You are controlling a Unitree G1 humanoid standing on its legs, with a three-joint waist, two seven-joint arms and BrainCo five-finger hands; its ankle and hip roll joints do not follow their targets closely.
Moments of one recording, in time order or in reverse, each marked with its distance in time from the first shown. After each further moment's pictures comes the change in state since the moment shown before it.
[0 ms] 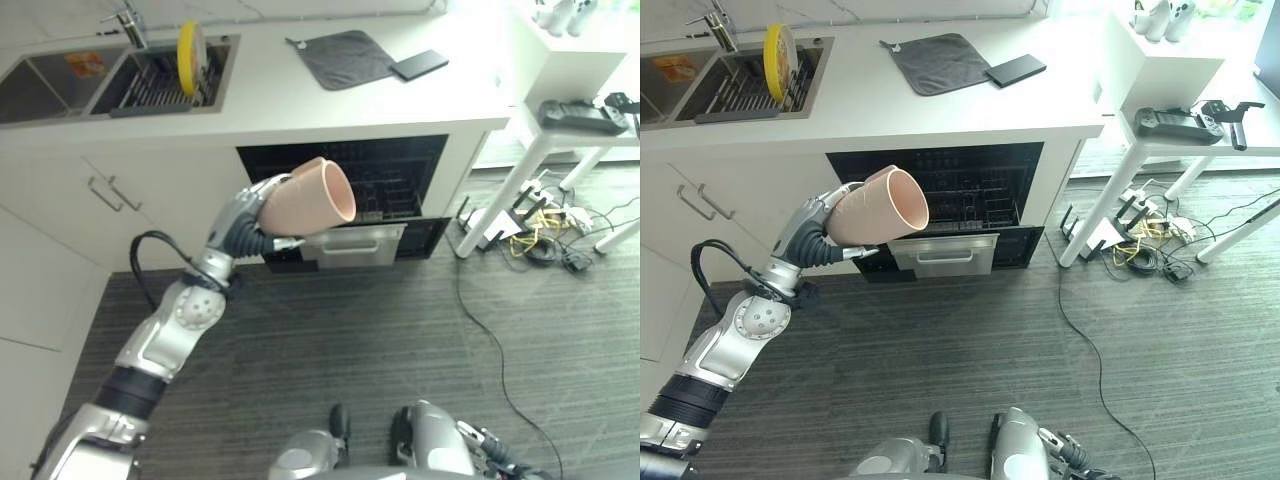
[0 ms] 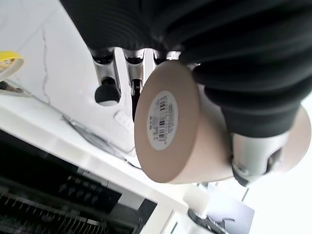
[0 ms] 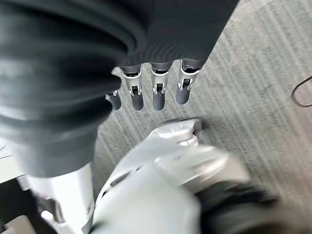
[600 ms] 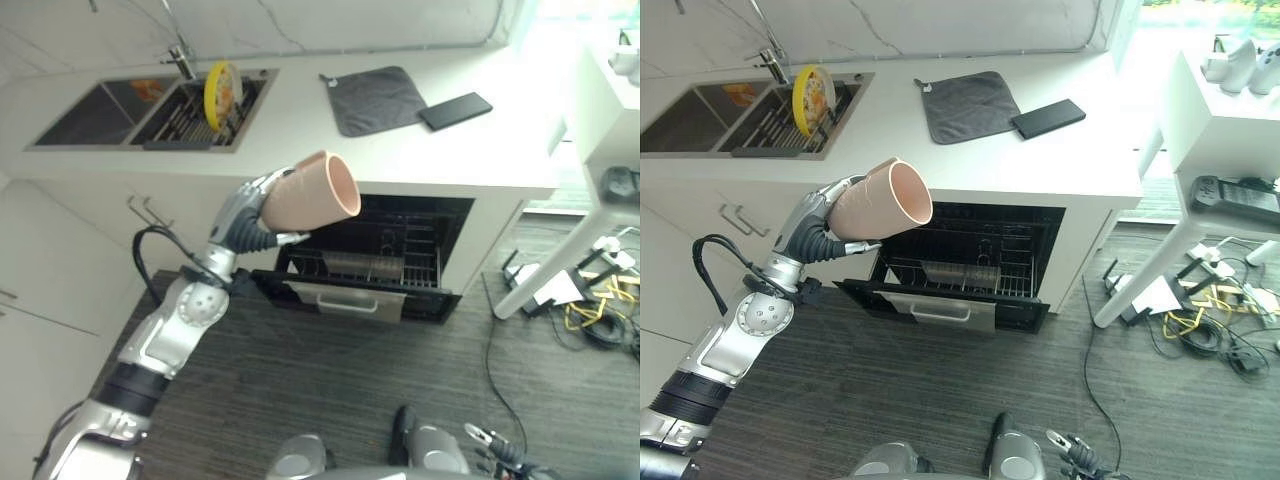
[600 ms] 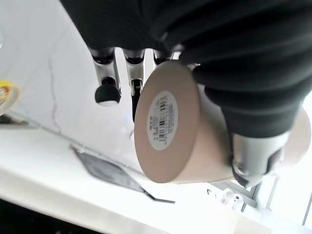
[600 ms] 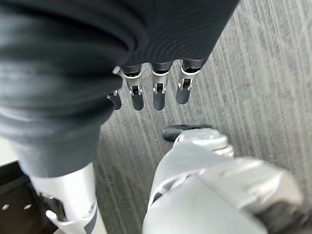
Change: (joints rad) left arm 0.030 -0.001 -0.008 -0.044 -0.031 0.009 0.005; right arm -0.043 -0.046 -0.013 0.067 0.001 0.001 -0.011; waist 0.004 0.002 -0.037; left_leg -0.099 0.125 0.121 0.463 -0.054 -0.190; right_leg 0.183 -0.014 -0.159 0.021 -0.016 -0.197
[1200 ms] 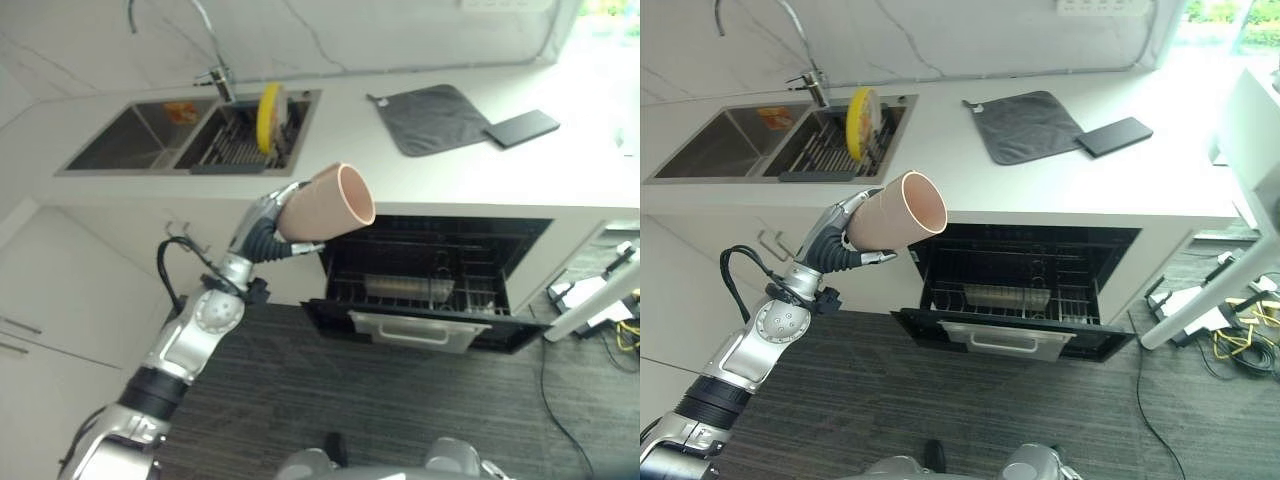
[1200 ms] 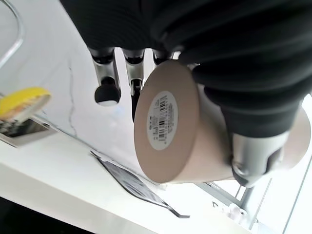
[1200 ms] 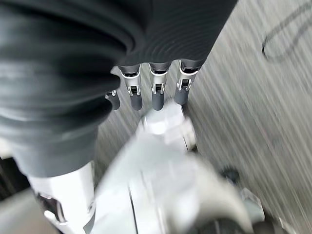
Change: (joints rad) left arm 0.016 -0.085 -0.030 0.040 -0.004 -0.035 -0.039; right arm 0.113 0.075 -0.114 0.019 0.061 -0.037 -0.005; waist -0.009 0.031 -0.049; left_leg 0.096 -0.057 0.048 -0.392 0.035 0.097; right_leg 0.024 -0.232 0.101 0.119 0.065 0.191
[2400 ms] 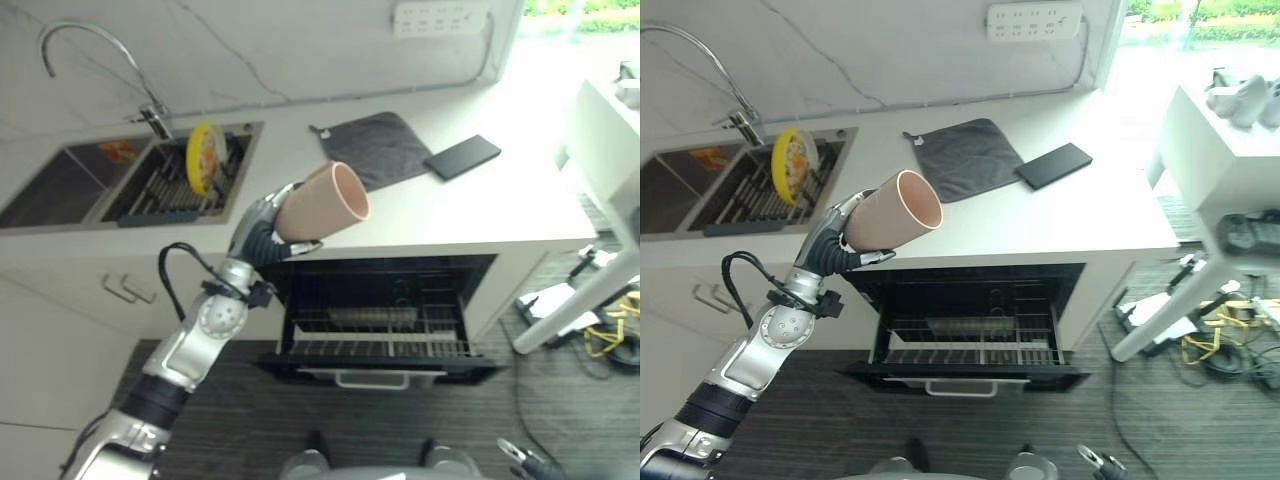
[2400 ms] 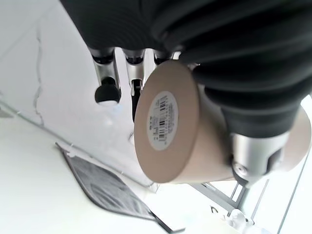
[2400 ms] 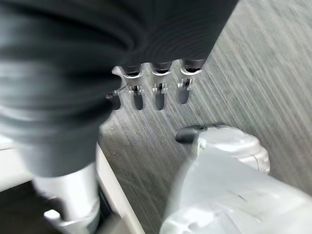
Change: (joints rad) left arm 0.028 -0.005 -0.024 -0.042 0.008 0.089 0.075; right arm -0.052 -0.087 0.048 0.022 -0.023 -0.004 -0.005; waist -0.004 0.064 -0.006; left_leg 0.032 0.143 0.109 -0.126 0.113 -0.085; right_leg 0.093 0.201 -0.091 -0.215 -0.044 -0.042
